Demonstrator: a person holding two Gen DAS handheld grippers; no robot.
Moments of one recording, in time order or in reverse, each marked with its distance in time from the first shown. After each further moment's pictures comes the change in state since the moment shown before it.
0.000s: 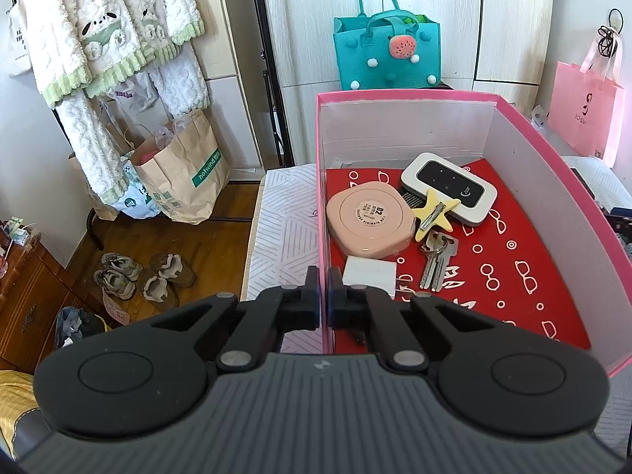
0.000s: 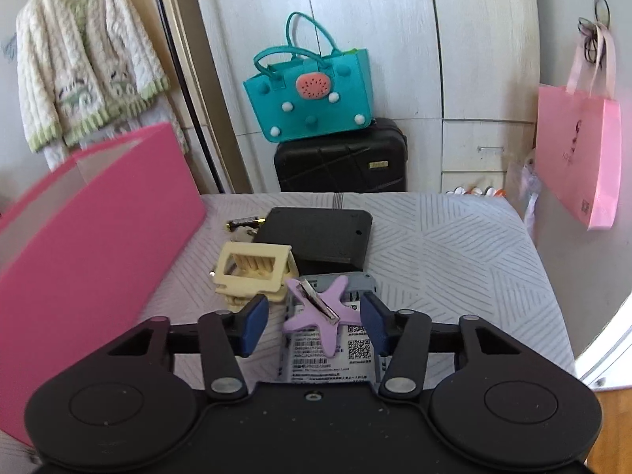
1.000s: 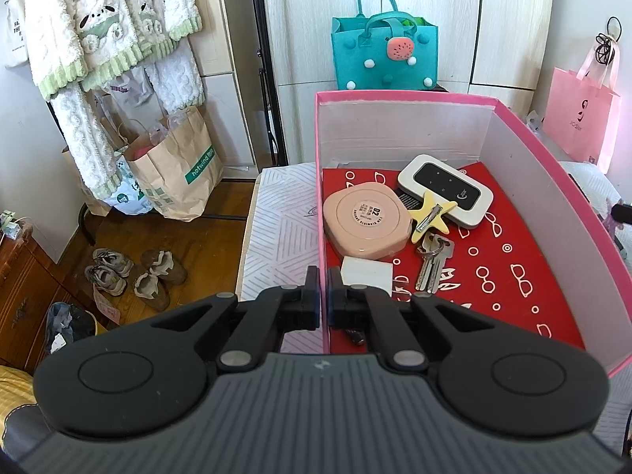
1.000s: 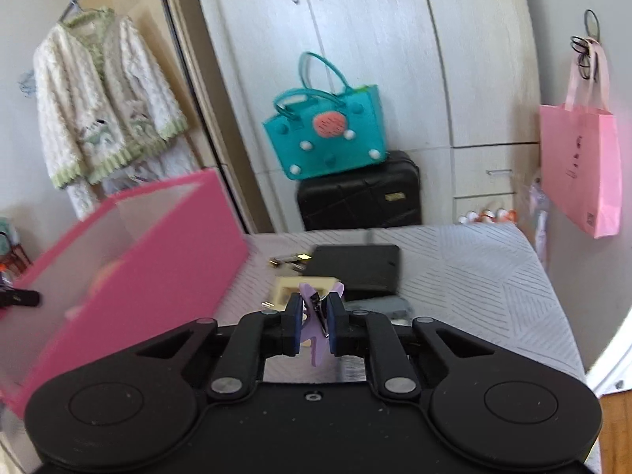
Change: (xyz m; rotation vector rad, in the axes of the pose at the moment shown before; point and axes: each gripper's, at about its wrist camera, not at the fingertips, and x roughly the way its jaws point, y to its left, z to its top) left arm 0.005 -0.006 0.000 -0.012 0.003 -0.017; right arm -0.045 0.020 0.004 0.073 -0.114 0.092
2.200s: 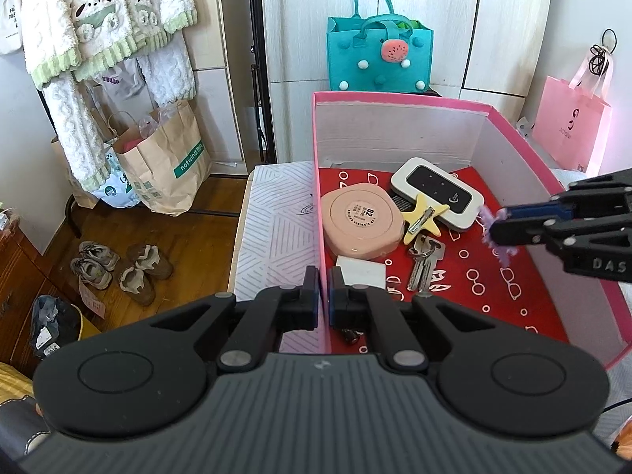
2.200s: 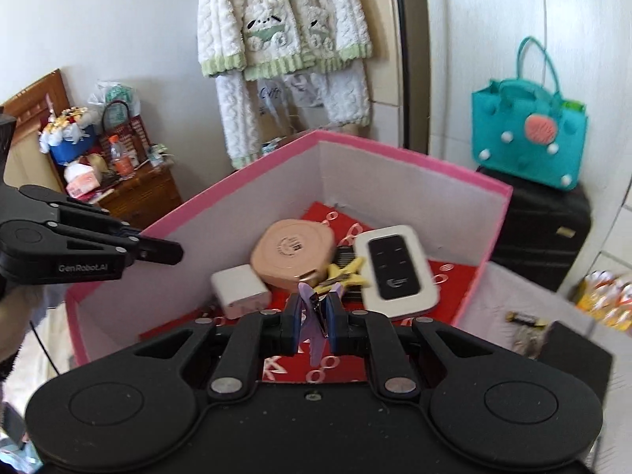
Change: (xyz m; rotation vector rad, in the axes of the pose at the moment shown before) left arm -0.005 0.012 -0.001 -0.042 0.001 -0.057; right arm 0.061 0.153 0.039 -0.382 0.230 0.315
